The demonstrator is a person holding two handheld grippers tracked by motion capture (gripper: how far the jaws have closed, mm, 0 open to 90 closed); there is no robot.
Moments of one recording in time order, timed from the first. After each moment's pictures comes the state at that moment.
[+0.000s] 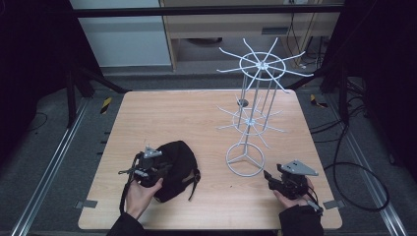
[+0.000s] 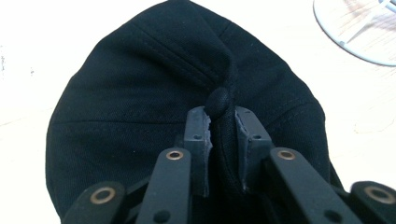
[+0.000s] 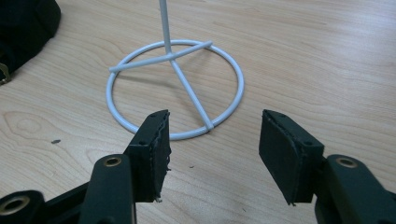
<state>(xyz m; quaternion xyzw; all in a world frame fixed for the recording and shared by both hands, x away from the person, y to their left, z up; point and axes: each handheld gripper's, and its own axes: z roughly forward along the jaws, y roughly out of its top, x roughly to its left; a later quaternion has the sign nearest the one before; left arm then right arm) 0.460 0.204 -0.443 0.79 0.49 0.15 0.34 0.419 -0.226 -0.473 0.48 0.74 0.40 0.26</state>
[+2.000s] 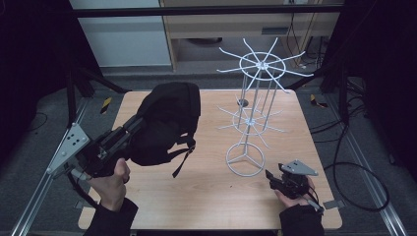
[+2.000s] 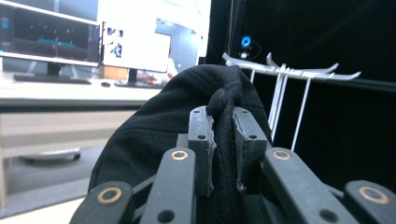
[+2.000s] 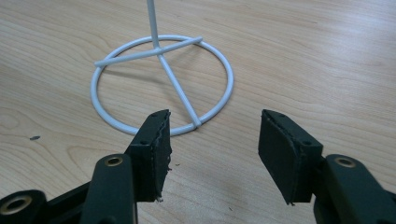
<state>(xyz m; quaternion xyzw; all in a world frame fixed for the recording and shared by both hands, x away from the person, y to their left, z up) 0.388 0.237 -0.266 0.58 0.31 0.28 0.70 0.422 -0.230 -0.478 0.48 0.74 0.39 0.27</state>
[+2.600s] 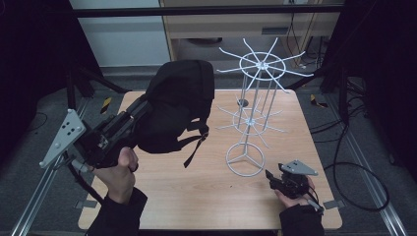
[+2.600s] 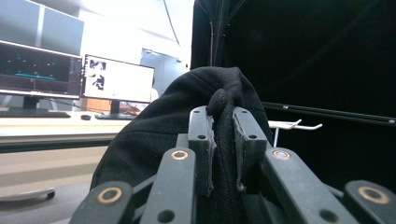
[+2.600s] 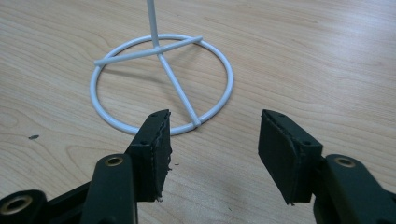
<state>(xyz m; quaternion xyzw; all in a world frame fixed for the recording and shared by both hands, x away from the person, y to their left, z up) 0.386 0.211 -0.228 0.55 0.27 0.28 0.74 0.423 -0.230 -0.478 0.48 0.74 0.39 0.27</state>
